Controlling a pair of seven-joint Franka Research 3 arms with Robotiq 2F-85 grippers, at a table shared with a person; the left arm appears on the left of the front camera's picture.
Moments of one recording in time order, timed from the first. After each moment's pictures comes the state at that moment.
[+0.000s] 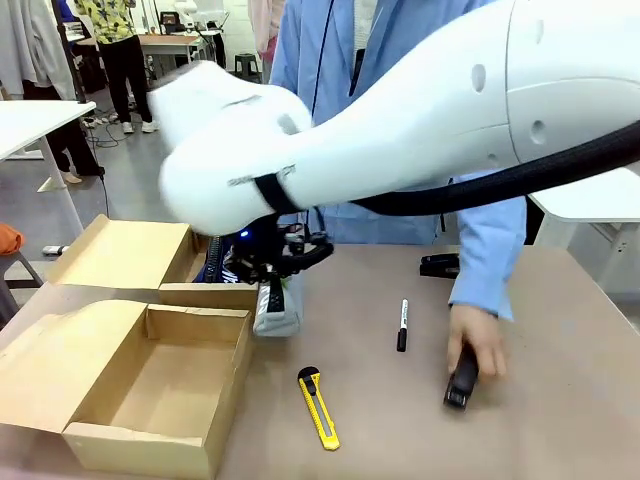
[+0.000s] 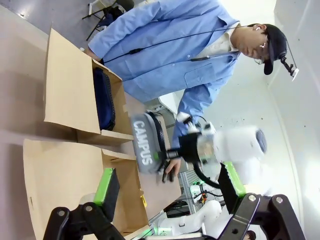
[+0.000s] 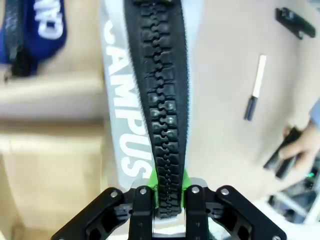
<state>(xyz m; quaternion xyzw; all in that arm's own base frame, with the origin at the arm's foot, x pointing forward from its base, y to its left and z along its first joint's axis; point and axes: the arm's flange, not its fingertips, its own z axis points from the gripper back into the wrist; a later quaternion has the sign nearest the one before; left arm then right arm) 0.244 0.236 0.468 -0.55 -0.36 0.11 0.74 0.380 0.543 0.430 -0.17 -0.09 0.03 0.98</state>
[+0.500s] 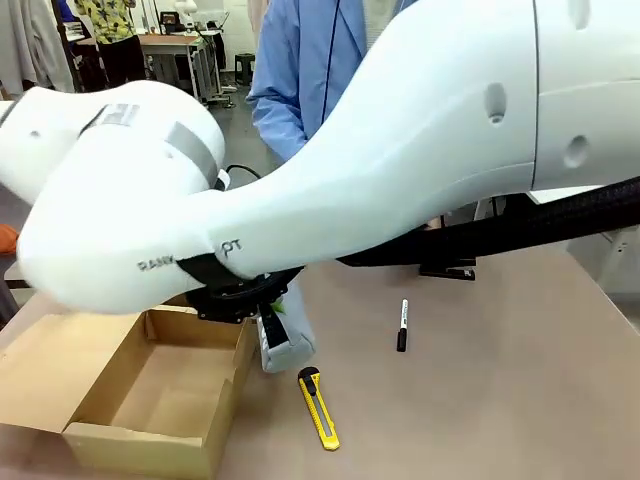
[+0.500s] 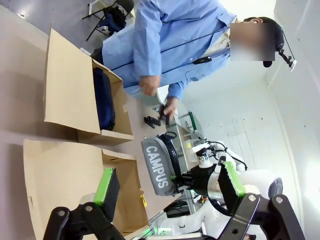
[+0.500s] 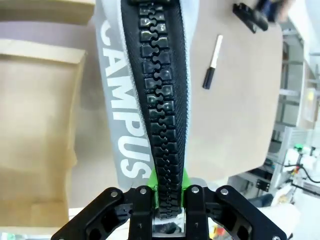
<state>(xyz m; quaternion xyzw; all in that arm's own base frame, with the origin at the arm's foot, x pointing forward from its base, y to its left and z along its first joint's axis) 0.244 0.236 0.468 -0.55 -0.36 0.11 0.74 0.293 0.562 0.440 -0.28 -0.11 0.09 0.95</state>
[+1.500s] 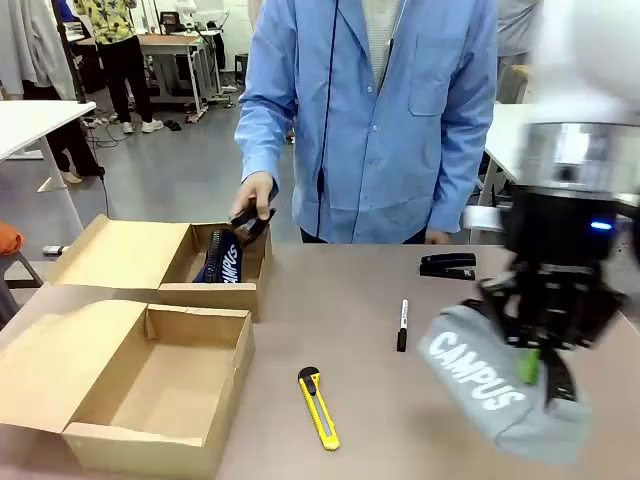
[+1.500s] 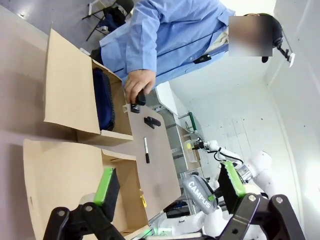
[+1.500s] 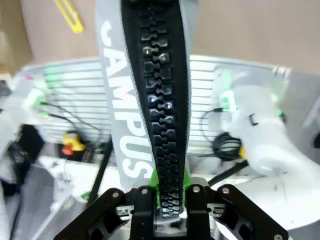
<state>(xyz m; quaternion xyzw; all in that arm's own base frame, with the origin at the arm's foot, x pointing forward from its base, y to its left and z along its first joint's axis) 0.244 0.237 0.468 -0.55 -0.36 0.11 0.74 0.234 0.169 0.523 0.08 0.17 -0.03 0.98</state>
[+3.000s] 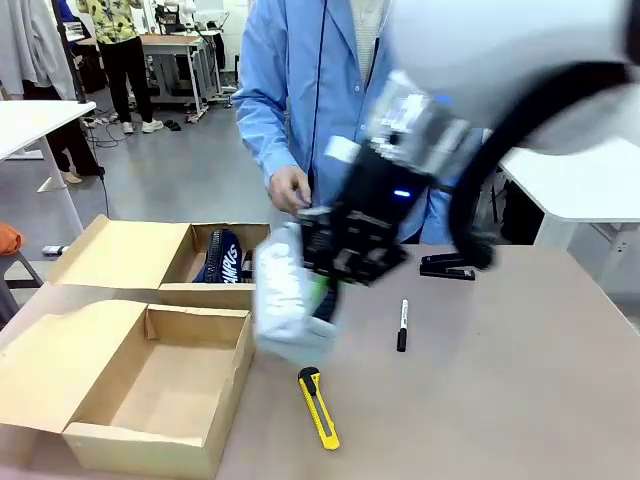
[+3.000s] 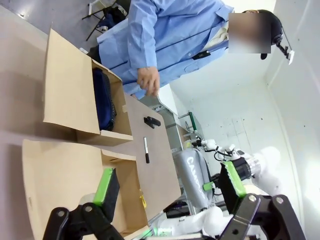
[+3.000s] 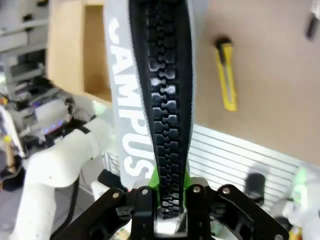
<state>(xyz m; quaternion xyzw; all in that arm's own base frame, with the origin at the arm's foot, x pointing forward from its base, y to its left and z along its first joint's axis) 0.245 0.236 0.468 -0.56 -0.36 0.11 0.74 0.292 0.367 0.541 0.23 0.03 0.07 0.97</state>
